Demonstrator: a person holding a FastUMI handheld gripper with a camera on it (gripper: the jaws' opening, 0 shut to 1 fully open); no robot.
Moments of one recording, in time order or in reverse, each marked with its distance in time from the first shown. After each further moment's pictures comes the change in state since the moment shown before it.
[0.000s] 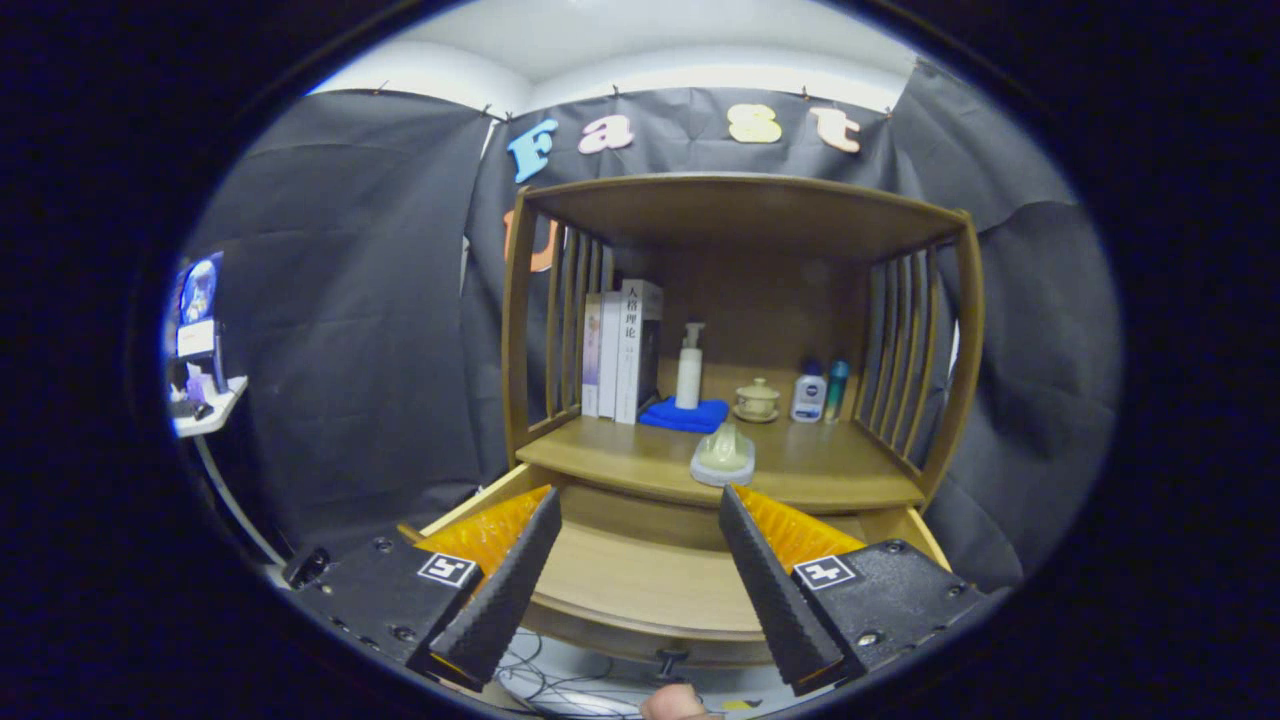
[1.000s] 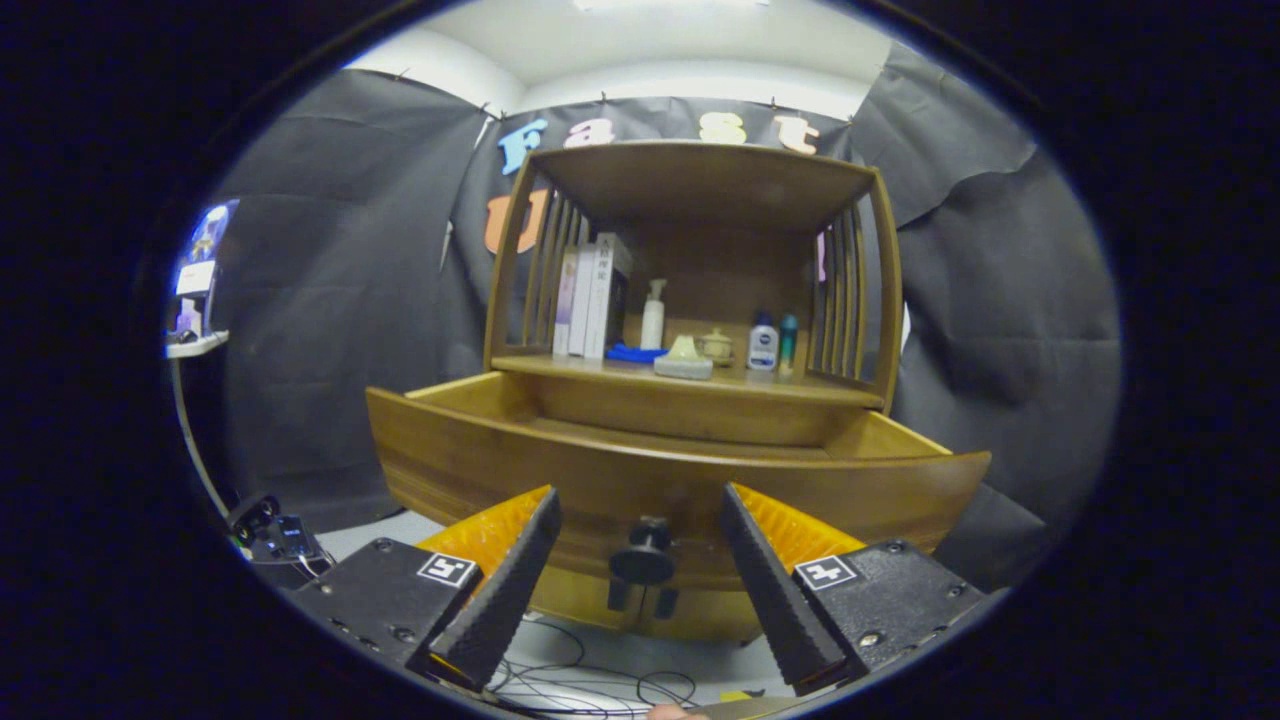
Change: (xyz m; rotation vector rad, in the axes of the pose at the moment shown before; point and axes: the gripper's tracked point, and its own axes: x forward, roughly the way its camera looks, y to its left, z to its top) arm -0.038 -0.015 -0.156 -0.001 0.016 -0.151
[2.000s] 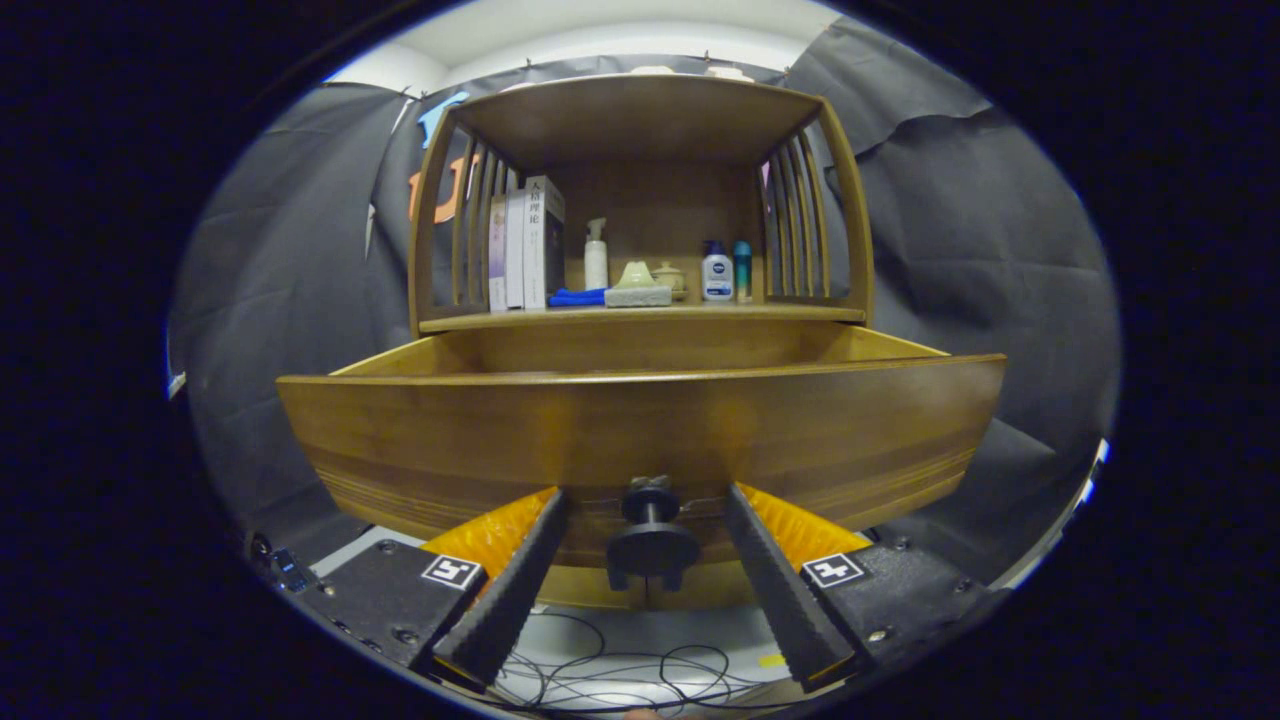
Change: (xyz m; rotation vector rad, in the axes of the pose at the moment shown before) arm 0.048 0.005 -0.029 0.149 0.114 -0.127
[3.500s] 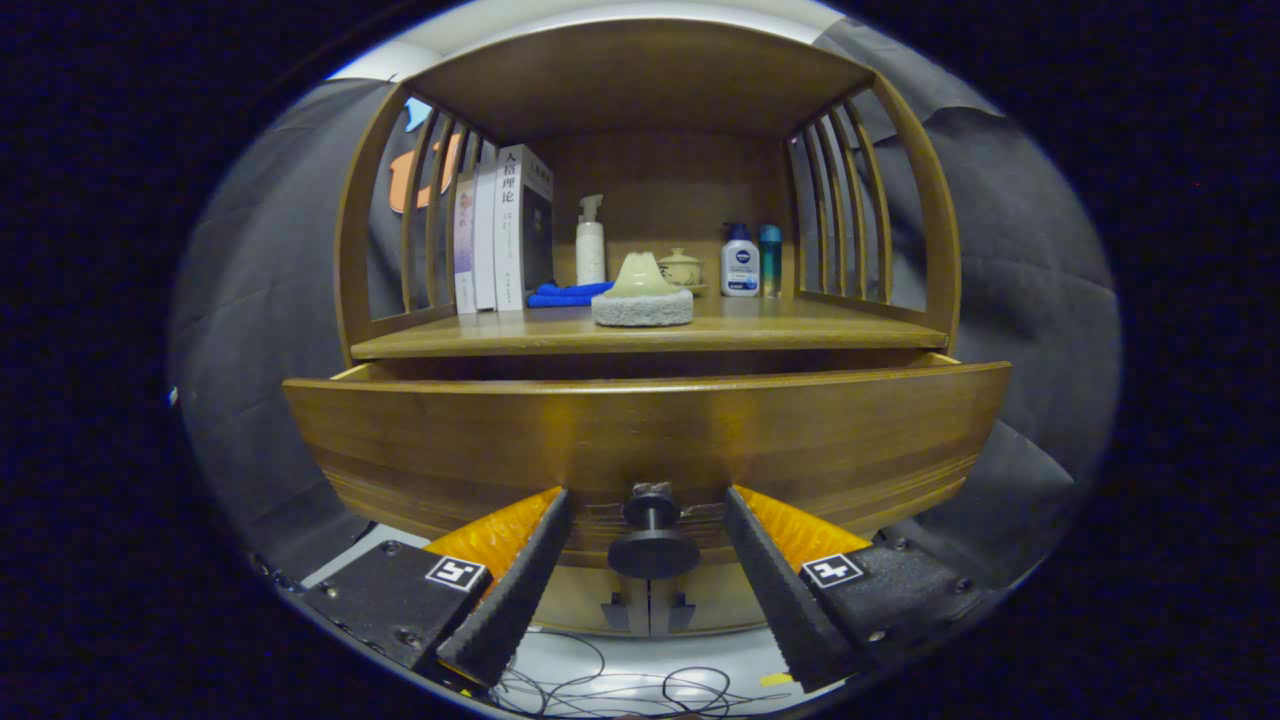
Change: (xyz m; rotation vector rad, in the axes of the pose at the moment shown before) arm 0.118 0.005 0.052 -0.003 0.073 0.001
